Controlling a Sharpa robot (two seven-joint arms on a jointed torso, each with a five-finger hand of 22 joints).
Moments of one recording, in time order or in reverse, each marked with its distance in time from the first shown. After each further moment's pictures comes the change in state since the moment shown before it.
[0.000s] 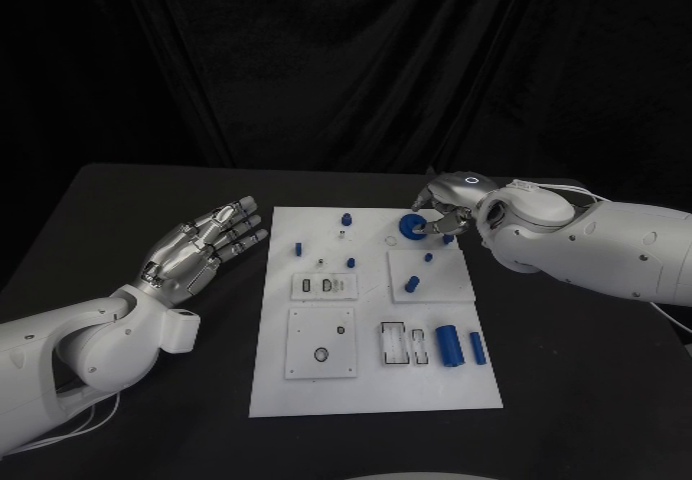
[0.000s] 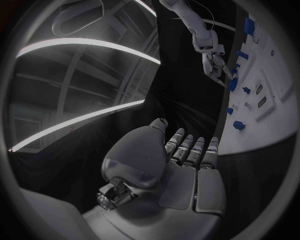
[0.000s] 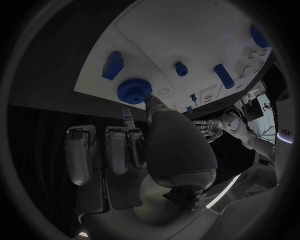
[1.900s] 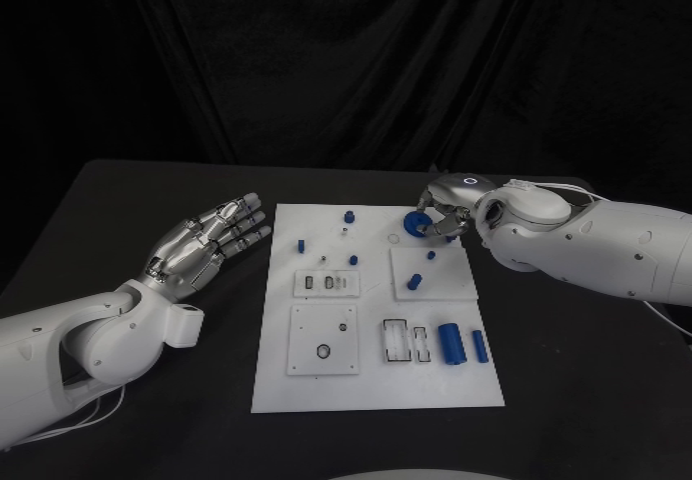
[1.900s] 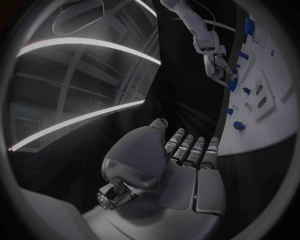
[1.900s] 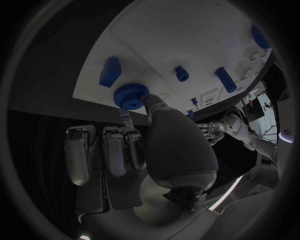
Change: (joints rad) left arm 0.000 0.005 0.000 -0.009 0.000 0.009 0.000; left_hand 0.000 0.000 0.010 -0.004 0.000 0.000 0.000 0.000 0.000 0.004 0.004 0.000 0.000 0.000 0.000 0.004 0.000 -0.015 0.004 -0.004 0.000 0.001; right arm -0.012 0.023 0.006 -0.023 -0.001 0.038 -0.010; right_hand 0.034 0.004 0.061 -0.070 0.408 0.124 0.033 0.048 0.023 -0.001 0.009 0.000 0.000 0.000 0.014 0.000 0.000 0.000 0.000 0.014 0.000 0.000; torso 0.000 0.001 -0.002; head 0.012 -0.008
